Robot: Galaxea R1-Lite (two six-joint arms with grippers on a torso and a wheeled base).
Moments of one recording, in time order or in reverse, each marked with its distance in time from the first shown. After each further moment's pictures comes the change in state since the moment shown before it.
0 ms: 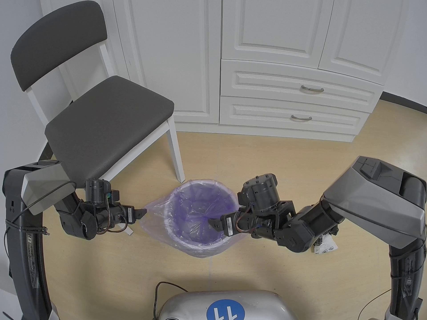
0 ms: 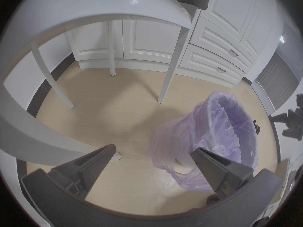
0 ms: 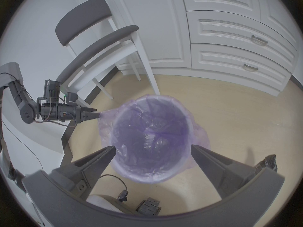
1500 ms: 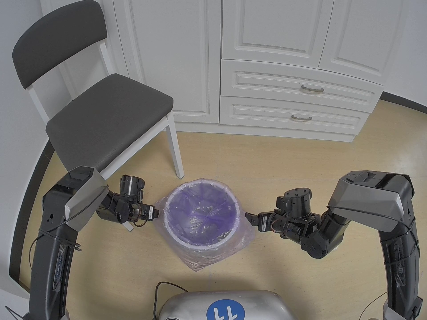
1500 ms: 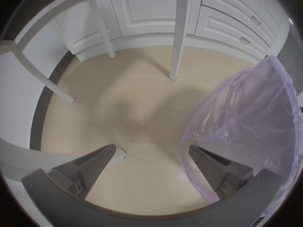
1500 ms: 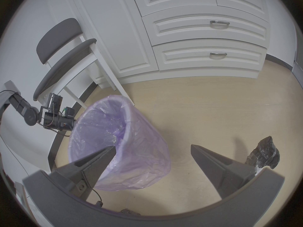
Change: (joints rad) left arm -0.097 0.304 -0.636 0.511 0.276 0.029; right arm -0.213 0.137 0.214 -0.462 0.012 0.036
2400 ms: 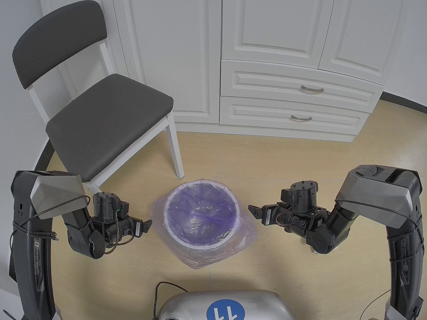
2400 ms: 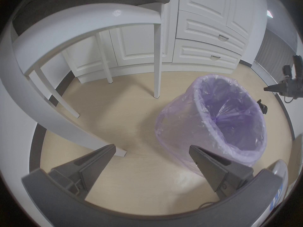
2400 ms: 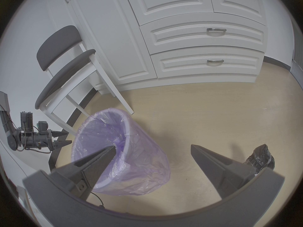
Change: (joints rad) left arm 0.007 -0.272 0.801 -0.755 -0.124 0.094; right arm -0.021 -0.055 0.015 -0.002 0.014 -0.006
